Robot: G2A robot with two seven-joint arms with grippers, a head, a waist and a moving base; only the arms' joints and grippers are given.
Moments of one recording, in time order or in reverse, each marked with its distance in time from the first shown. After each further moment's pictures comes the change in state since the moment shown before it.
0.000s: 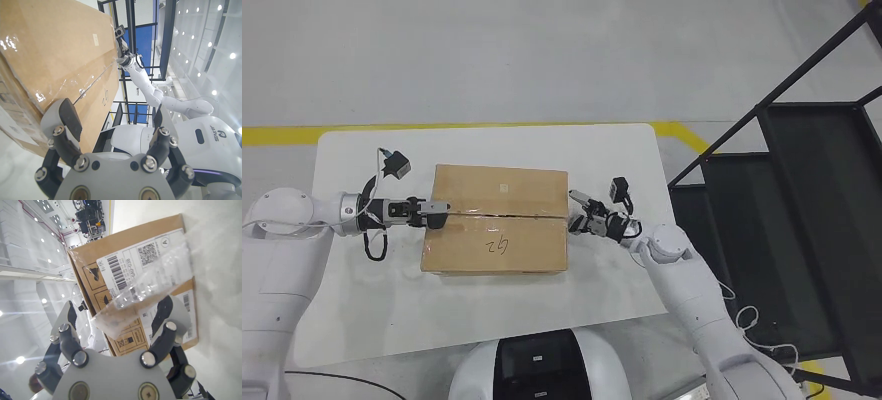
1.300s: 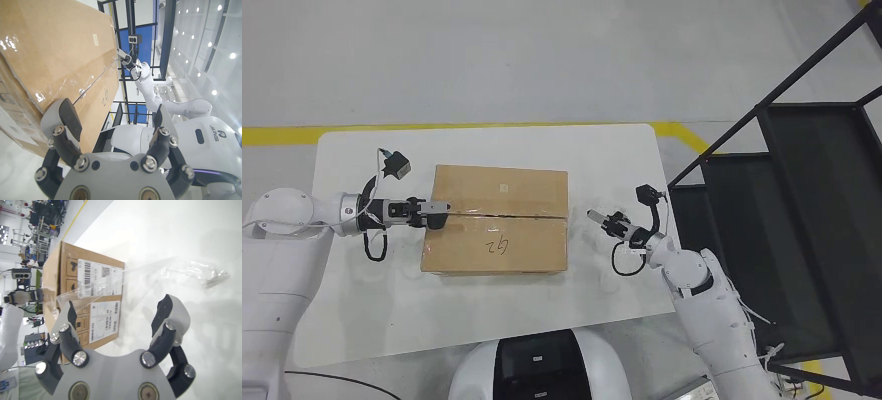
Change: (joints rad) left arm 0.000 0.000 0.000 0.000 0.000 0.000 0.000; right arm -0.297 0.044 0.156 -0.431 -0.696 -0.088 -0.247
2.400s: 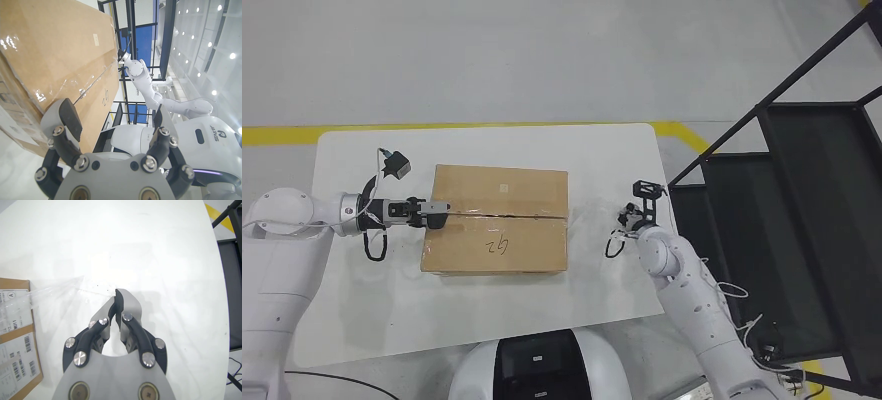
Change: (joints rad) left arm 0.000 0.000 0.000 0.000 0.000 0.000 0.000; right arm 0.143 -0.026 -0.099 0.171 -0.565 0.429 -0.212
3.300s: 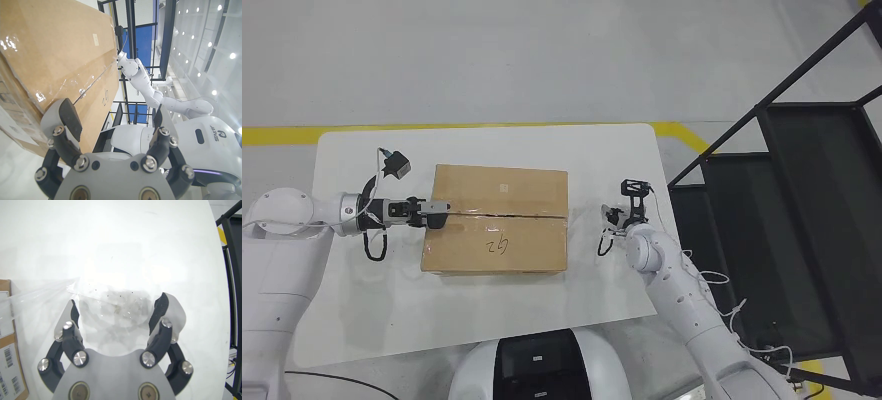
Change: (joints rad) left arm 0.000 0.000 0.000 0.000 0.000 0.000 0.000; right arm 0.111 -0.024 -0.123 0.176 -0.097 0.086 -0.077
